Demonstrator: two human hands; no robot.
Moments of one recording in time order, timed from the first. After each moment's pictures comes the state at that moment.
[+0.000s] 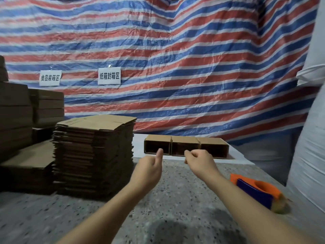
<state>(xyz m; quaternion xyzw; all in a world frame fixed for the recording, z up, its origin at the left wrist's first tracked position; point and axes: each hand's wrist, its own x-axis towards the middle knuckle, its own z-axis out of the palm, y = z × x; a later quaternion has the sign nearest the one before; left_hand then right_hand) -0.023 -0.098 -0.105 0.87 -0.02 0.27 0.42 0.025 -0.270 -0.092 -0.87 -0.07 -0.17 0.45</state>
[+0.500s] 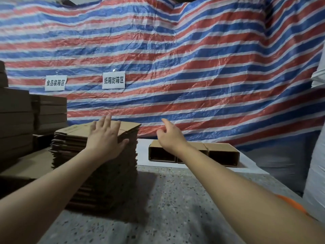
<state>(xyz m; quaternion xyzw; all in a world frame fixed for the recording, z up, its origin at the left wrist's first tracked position) 0.028 0.047 -0.022 0.93 0.10 0.34 -0.08 0.076 -0.168 -0.012 -0.86 -0.25 -0.18 0.42</state>
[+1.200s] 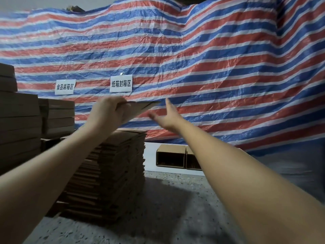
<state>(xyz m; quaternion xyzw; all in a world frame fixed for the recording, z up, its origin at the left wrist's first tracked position) 0.008 0.050 0.057 0.84 -0.07 0.53 0.13 0.133 -0.133 0.051 -0.86 -0.29 -0.15 0.39</state>
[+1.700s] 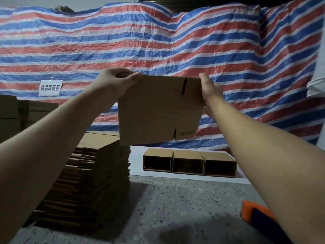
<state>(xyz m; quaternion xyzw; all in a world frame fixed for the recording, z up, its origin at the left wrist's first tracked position) 0.002 -0.019 0.128 0.76 -0.13 0.41 0.48 0.121 -0.257 0.127 -0.65 -0.13 -0.26 0.70</state>
